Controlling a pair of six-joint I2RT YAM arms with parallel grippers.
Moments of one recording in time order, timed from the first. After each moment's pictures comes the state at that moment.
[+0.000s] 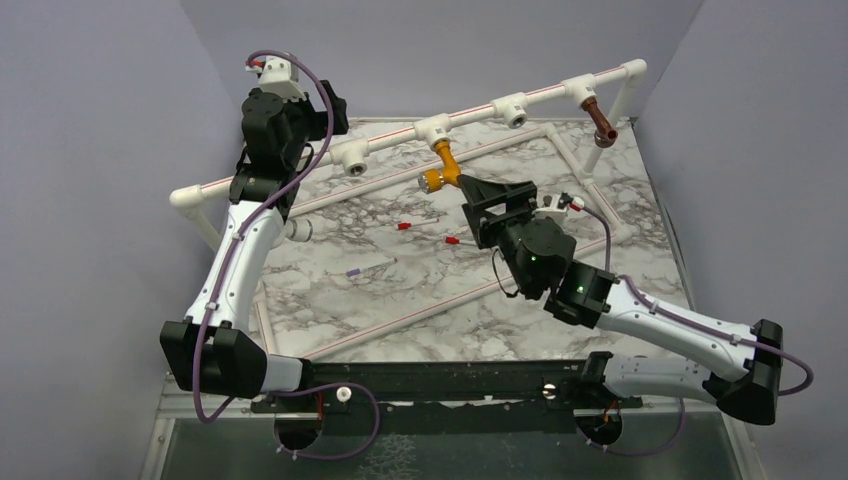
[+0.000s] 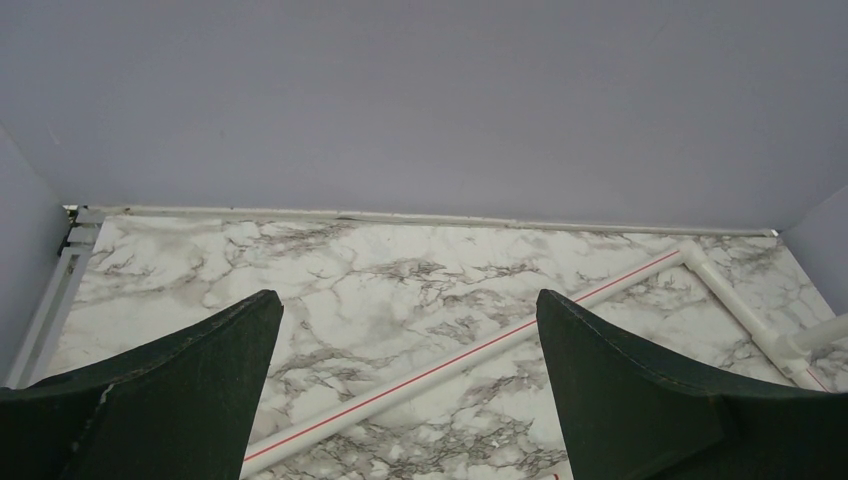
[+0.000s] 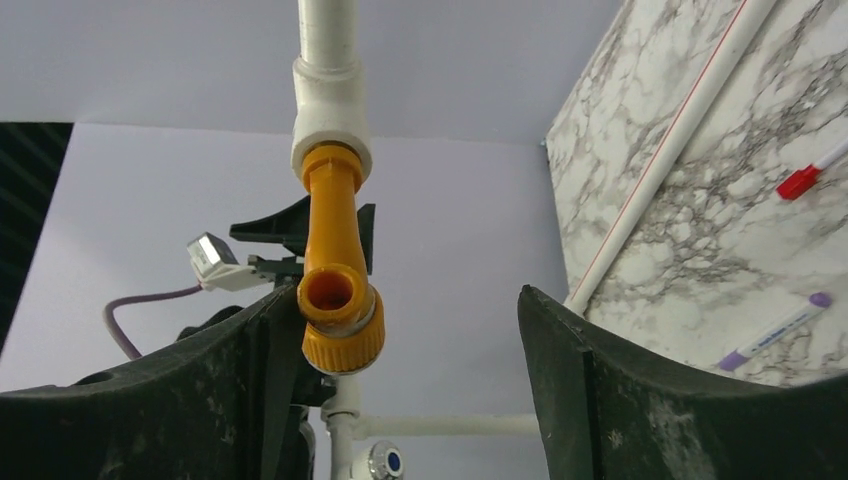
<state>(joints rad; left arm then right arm) -0.12 1.35 1.37 -0.07 0.02 -0.23 1.05 1.08 0.94 0.10 0.77 1.49</state>
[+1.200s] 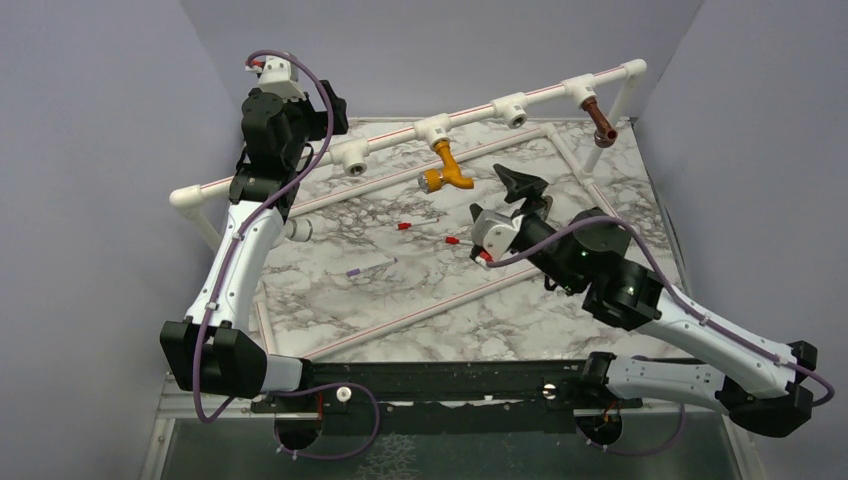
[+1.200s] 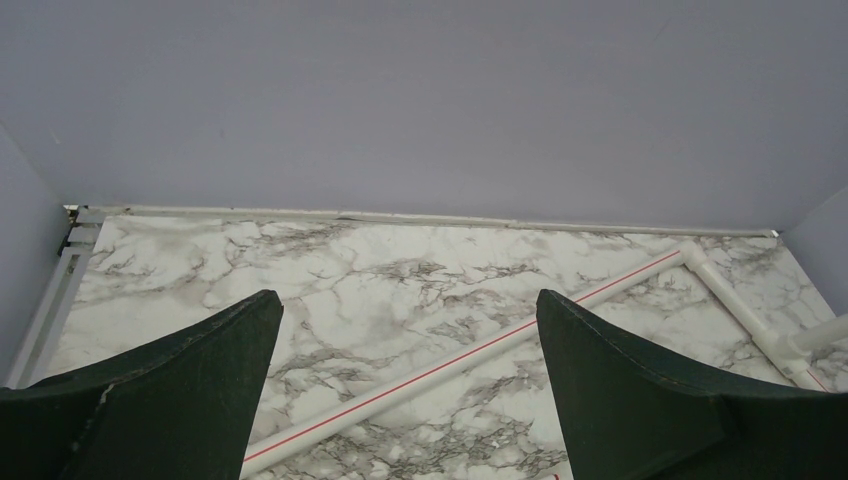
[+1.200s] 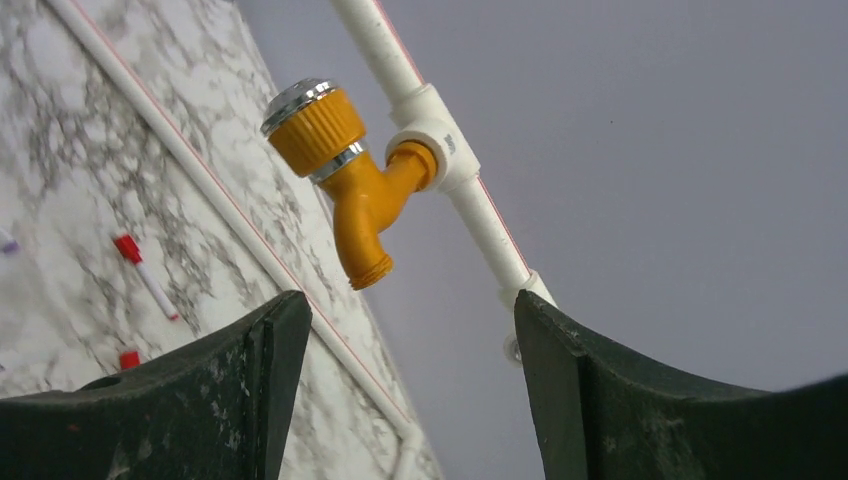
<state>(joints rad) -0.12 1.35 1.37 -0.07 0.02 -0.23 1.05 0.93 1.08 -0.08 0.28 -0.95</state>
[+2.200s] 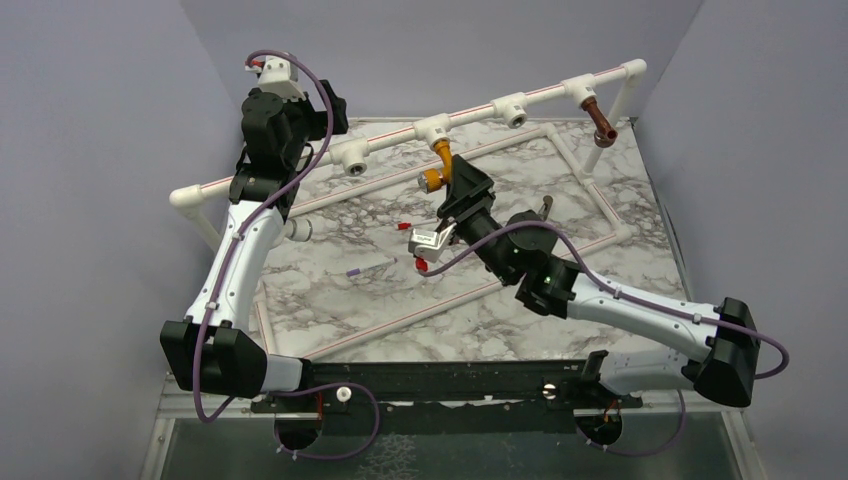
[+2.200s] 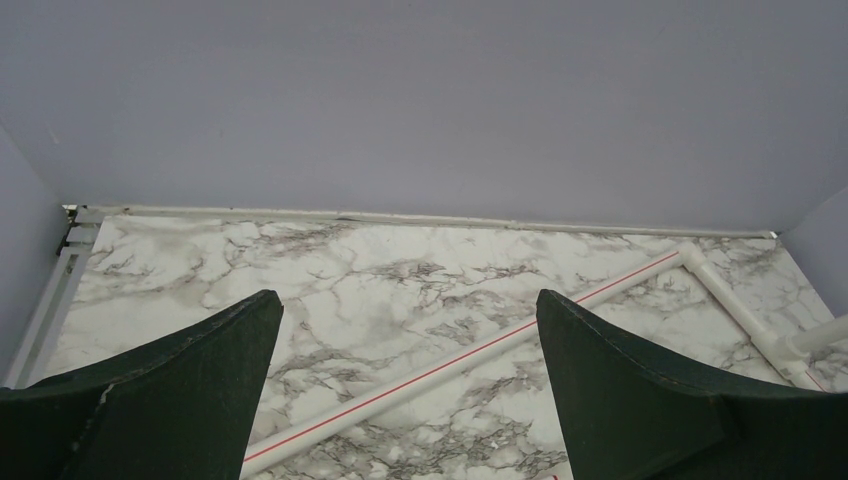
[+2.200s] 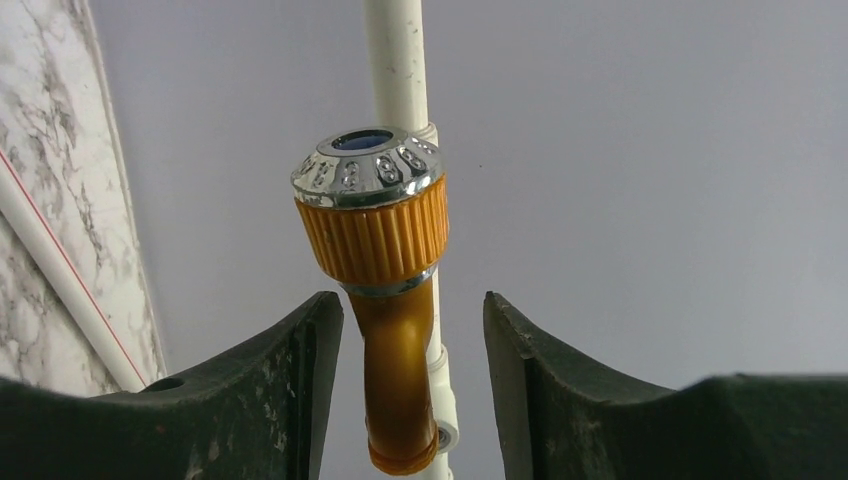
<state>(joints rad) -0.12 1.35 1.37 -0.07 0.02 -0.23 1.05 1.22 0.96 0.42 0.36 -1.63</state>
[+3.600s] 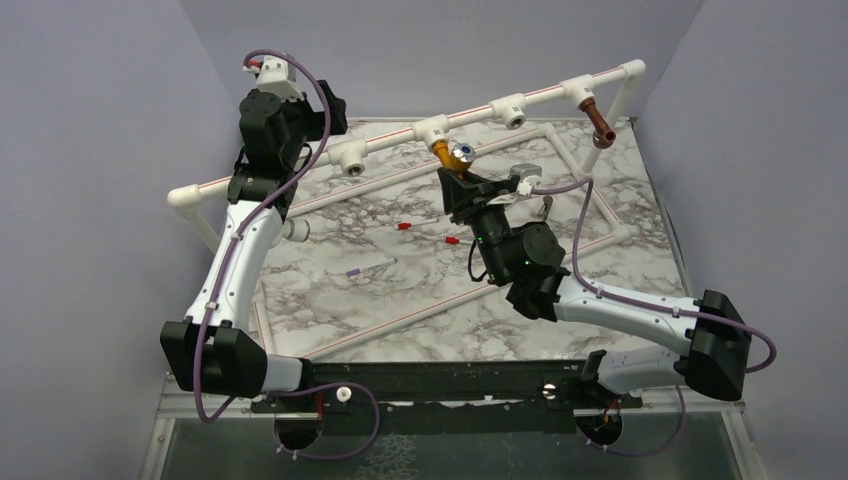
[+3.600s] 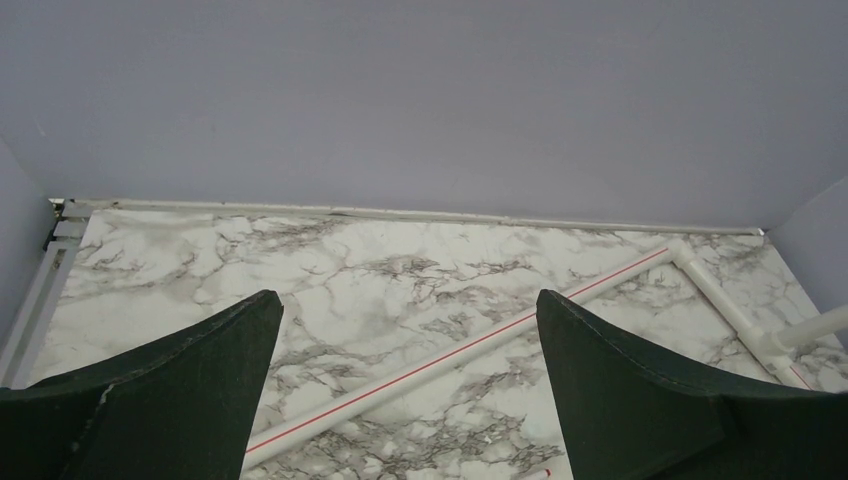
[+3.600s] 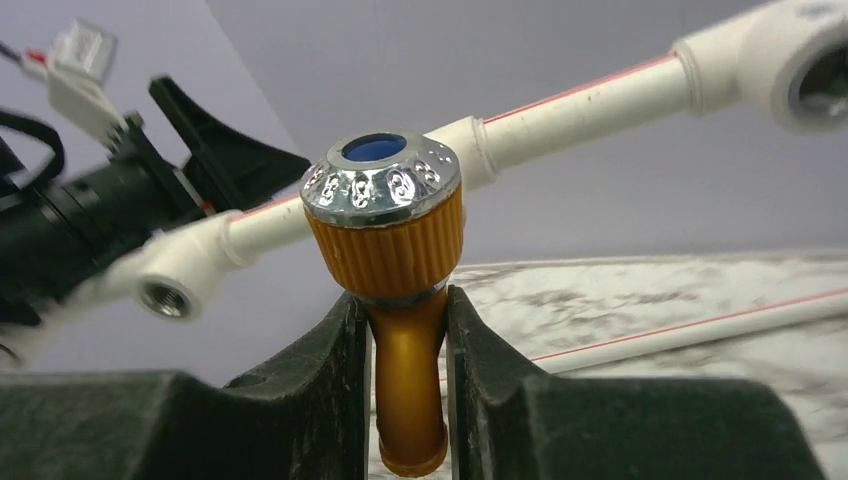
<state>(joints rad) -0.11 1.36 1.37 -0.07 0.04 -0.25 1.05 1.28 0.88 0.85 0.65 0.02</state>
